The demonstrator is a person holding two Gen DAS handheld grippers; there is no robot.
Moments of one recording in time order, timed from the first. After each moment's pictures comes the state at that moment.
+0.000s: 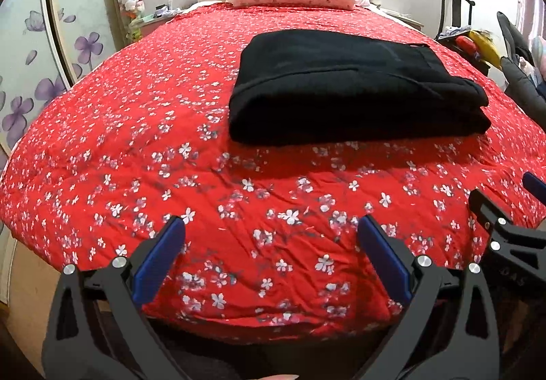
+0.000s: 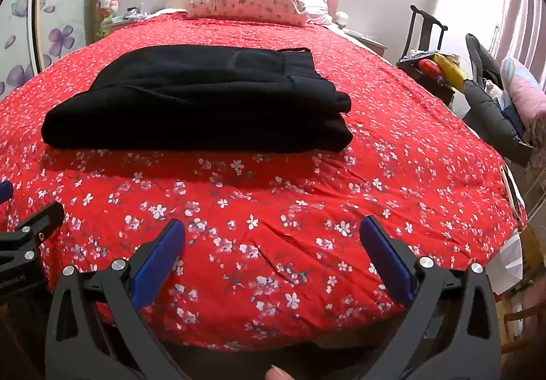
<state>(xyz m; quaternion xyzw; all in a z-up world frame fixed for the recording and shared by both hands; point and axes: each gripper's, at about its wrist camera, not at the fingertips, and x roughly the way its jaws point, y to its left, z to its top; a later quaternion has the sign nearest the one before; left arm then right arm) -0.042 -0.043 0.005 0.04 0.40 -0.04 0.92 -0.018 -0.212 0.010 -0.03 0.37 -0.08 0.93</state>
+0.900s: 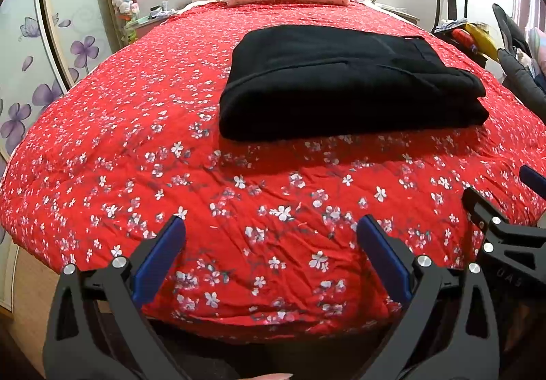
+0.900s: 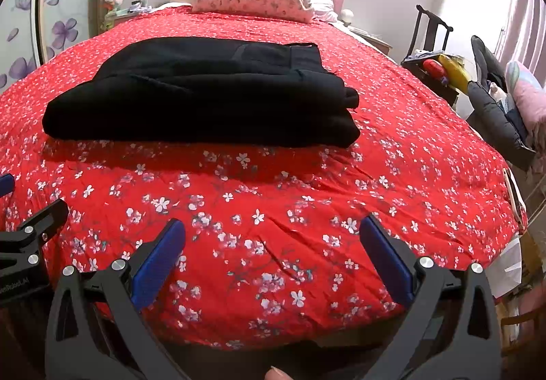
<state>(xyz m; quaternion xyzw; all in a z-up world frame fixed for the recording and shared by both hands) -0.042 -0.054 0.001 0.05 0.40 -0.04 0.91 -0.018 -0.208 0.006 -0.04 0.38 -0.07 0.92</state>
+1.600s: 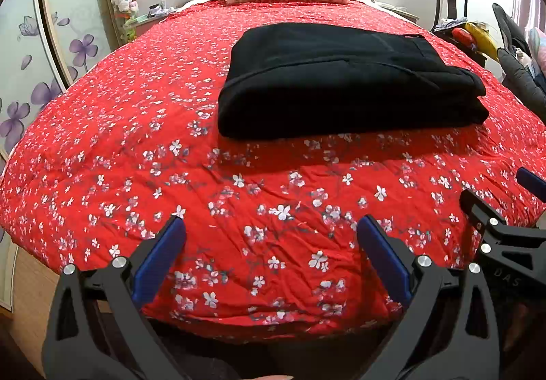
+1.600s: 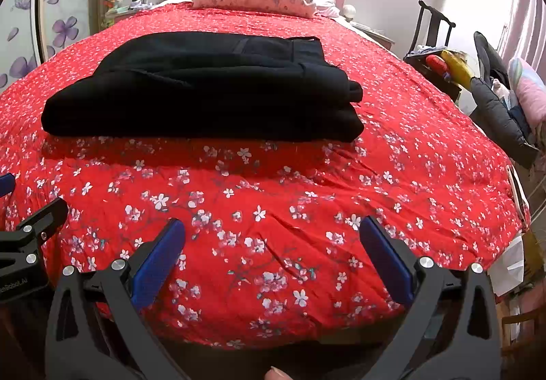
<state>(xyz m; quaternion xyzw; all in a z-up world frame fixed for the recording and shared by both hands) -0.040 -0.053 -0.002 0.05 0.41 -0.05 0.91 -0.013 -0.214 0.002 -0.04 0.39 -0.07 0.92</state>
